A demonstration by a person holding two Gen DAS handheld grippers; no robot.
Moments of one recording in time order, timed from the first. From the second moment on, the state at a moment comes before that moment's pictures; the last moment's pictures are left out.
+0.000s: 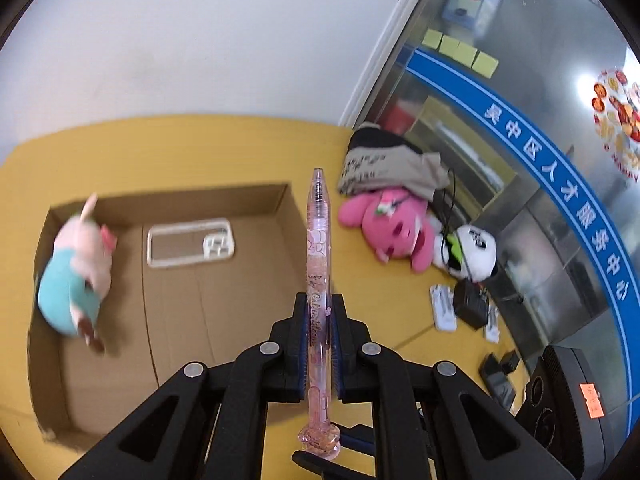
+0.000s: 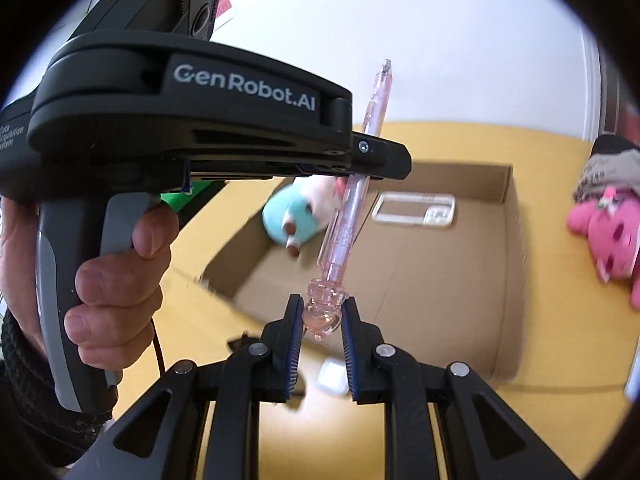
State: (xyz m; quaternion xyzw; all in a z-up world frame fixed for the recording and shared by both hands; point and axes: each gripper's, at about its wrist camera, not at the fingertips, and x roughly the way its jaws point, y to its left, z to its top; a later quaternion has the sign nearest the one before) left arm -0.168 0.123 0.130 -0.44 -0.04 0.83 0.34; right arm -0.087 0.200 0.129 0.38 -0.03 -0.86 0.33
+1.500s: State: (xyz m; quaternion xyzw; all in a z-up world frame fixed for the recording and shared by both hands) left arm -0.366 0.226 -0.097 -0.64 -0.08 0.70 0.31; right arm -0.285 0.195 -0.037 0.62 0.02 -0.77 0.15
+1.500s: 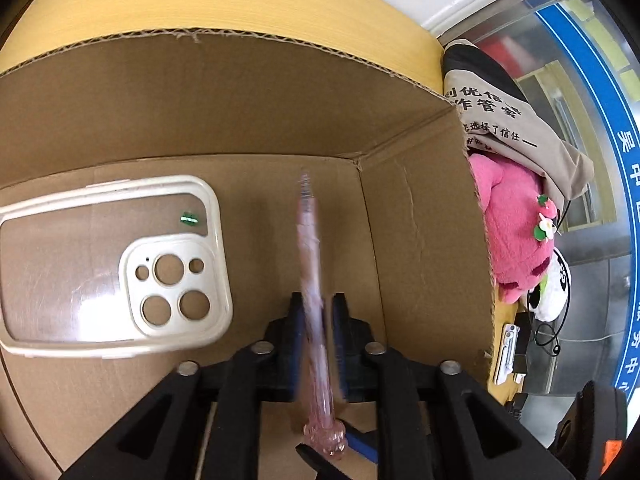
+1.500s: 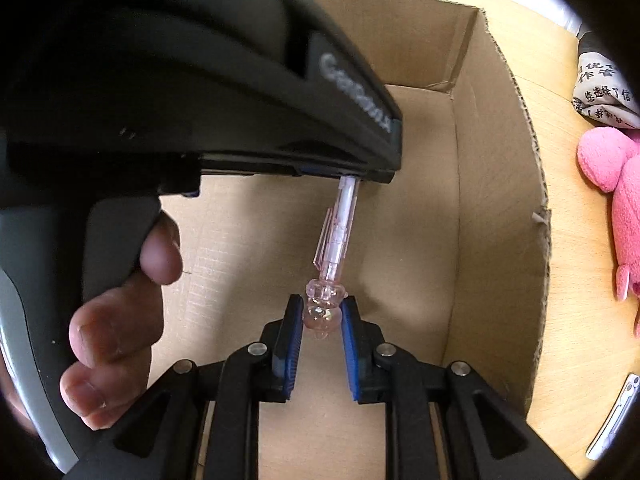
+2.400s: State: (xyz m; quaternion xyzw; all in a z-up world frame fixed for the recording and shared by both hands) left arm -0.059 -0.006 0.084 -0.27 0.05 0.95 0.13; right arm -0.032 0.216 0.088 0.35 0.03 -0.93 0.11
